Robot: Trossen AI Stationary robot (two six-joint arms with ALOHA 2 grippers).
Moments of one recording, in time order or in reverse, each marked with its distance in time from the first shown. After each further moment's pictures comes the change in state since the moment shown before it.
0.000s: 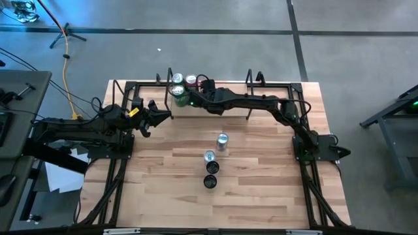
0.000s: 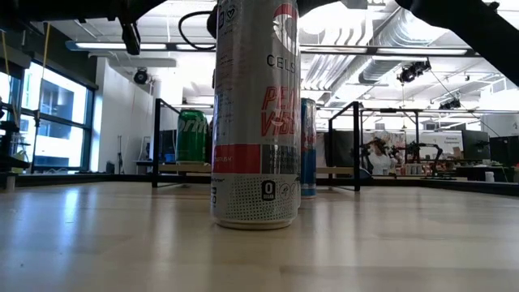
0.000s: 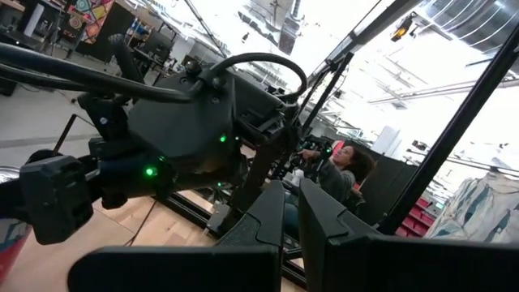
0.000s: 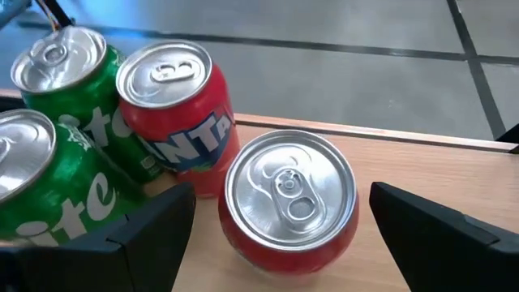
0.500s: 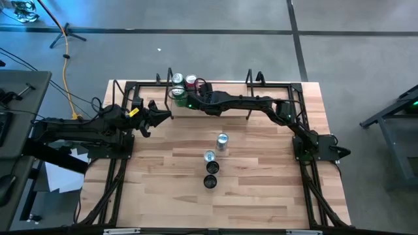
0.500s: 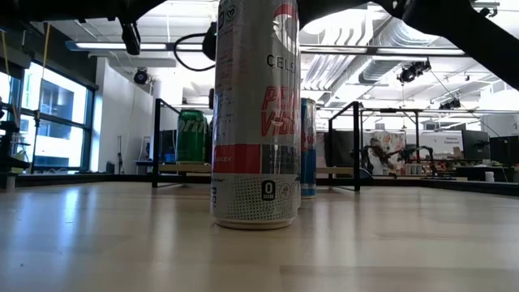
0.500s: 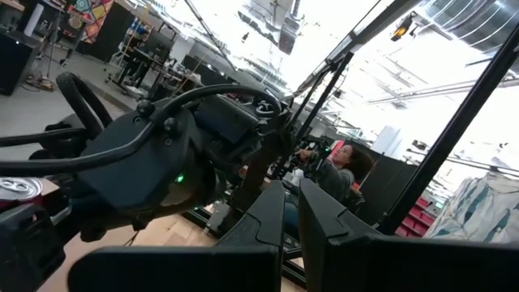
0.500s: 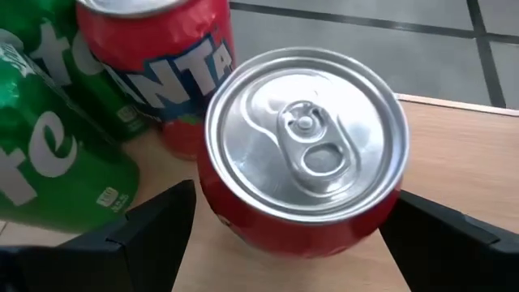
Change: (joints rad) left arm 0.000 0.000 0.000 -0.001 0.001 0.000; right arm -0.012 0.068 -0.002 0.005 -0.079 -0.003
